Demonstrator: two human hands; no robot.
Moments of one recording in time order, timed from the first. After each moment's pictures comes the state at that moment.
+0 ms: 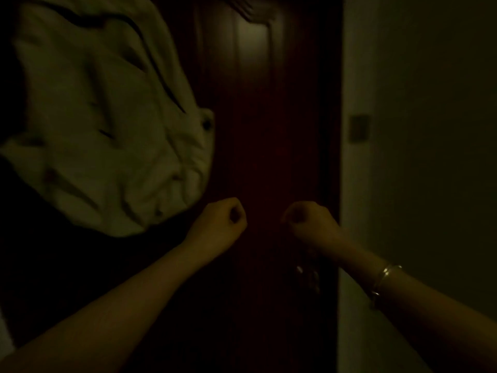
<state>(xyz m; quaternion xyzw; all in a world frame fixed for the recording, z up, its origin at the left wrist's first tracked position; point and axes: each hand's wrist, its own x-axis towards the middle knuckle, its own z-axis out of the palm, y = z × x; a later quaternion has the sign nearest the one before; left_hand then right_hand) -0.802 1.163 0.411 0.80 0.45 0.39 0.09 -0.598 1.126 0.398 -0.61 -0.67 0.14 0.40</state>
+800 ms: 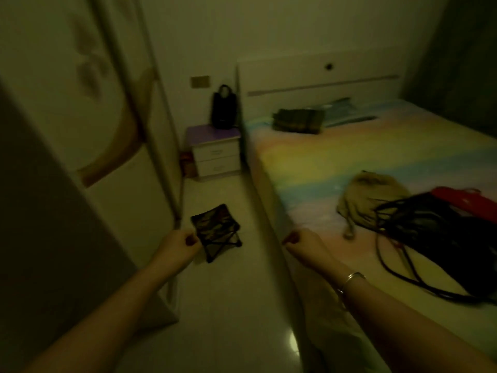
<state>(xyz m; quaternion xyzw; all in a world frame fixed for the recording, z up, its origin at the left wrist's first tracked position) -0.372 0.645 0.150 0.93 0.07 -0.08 0.35 -0.362 0.368 0.109 -0.92 0.04 0.09 0.39</state>
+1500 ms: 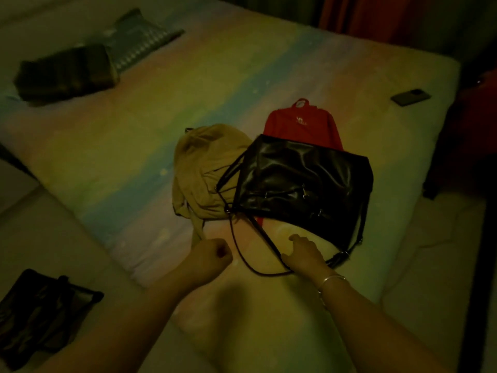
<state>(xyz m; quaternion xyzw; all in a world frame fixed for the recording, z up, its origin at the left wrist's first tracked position) -0.132 0.083 -0.042 0.85 -0.29 -0.39 0.20 -0.275 -0.093 -0.133 -0.81 0.44 0.17 0.34</state>
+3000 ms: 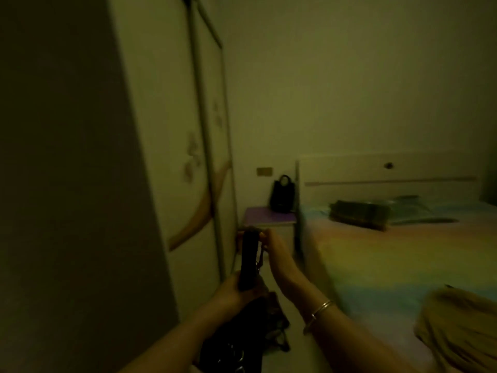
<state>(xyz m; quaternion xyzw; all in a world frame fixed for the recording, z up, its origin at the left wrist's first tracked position) -0.374 0.670 0.233 0.83 -0.01 -0.01 0.56 -0.343 0.542 0.291 -0.73 -0.22 0.01 0.65</state>
